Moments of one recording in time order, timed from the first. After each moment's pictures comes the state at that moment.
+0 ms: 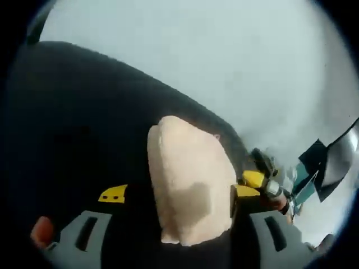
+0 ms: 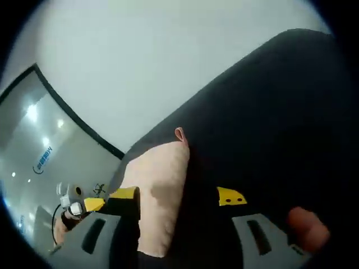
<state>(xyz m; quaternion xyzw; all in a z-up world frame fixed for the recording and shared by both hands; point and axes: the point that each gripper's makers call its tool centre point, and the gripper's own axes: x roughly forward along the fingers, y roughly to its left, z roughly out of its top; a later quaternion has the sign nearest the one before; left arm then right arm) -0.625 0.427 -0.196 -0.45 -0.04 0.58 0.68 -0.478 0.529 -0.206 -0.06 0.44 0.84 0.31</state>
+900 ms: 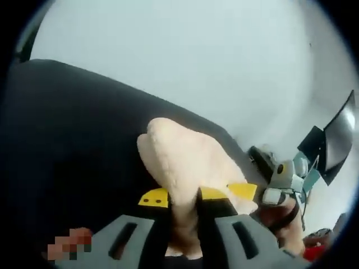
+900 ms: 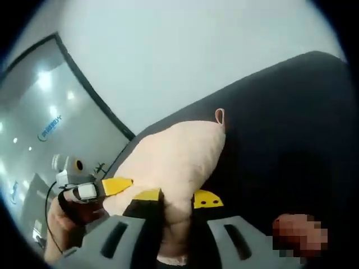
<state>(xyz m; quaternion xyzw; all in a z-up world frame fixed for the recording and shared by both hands) -0.576 0.421 -0.169 -0.38 -0.03 0.58 0.72 -0.494 0.473 -0.182 -0.09 0.38 0.89 0.25</state>
